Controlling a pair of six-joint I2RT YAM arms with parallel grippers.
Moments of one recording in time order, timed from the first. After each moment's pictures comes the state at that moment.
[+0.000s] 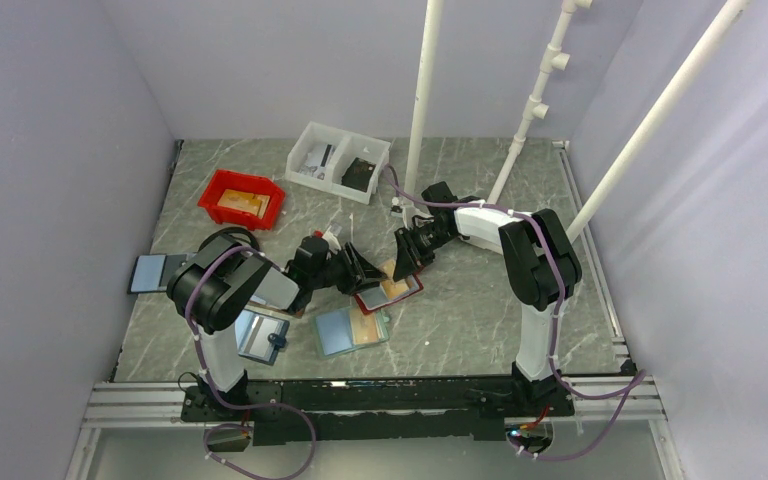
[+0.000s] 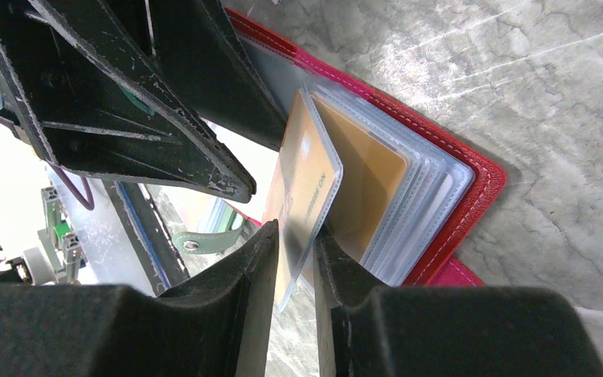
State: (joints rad) left arm -0.57 1.84 0.56 0.81 0.45 -1.16; right arm 0.42 1.98 1.25 -0.55 -0.84 -0.09
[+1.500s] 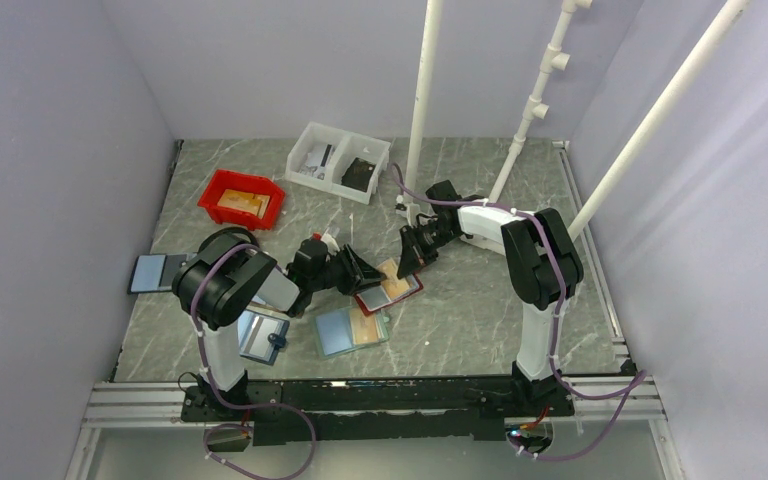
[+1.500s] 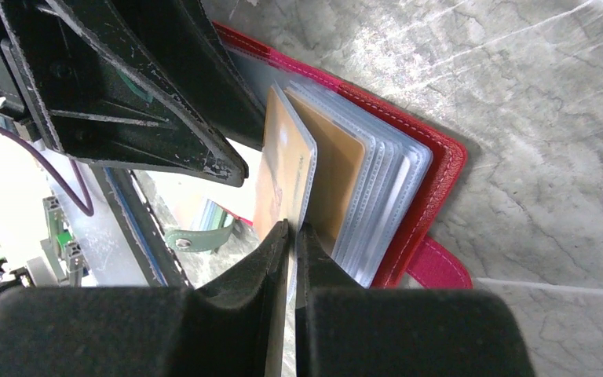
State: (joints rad) left arm -0.57 1.88 0.54 0.90 0.44 -1.21; right arm 0.40 1.98 1.25 -0.55 -0.83 -0.08
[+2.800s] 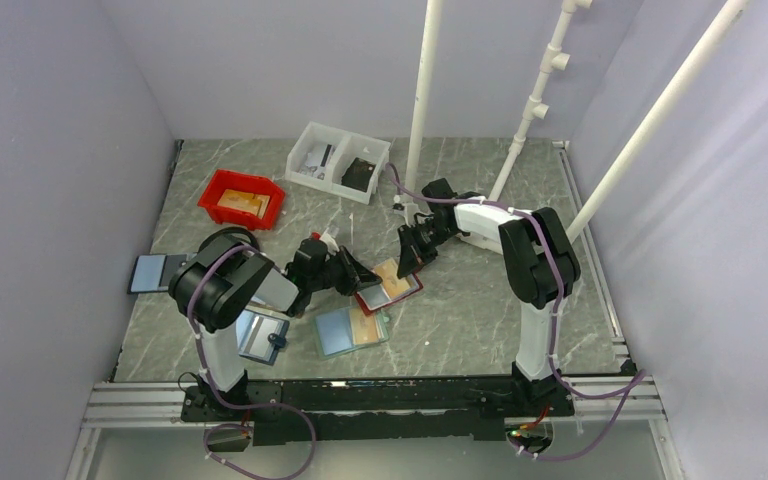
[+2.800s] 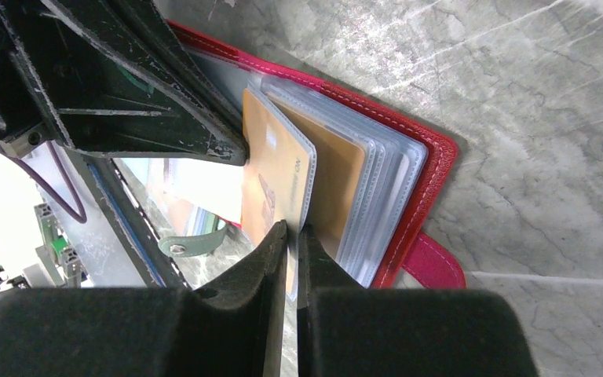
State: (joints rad) left arm -0.57 1.86 0.54 0.88 0.42 -1.17; right arm 0.42 2.00 1.29 -0.60 -0.76 -0.06
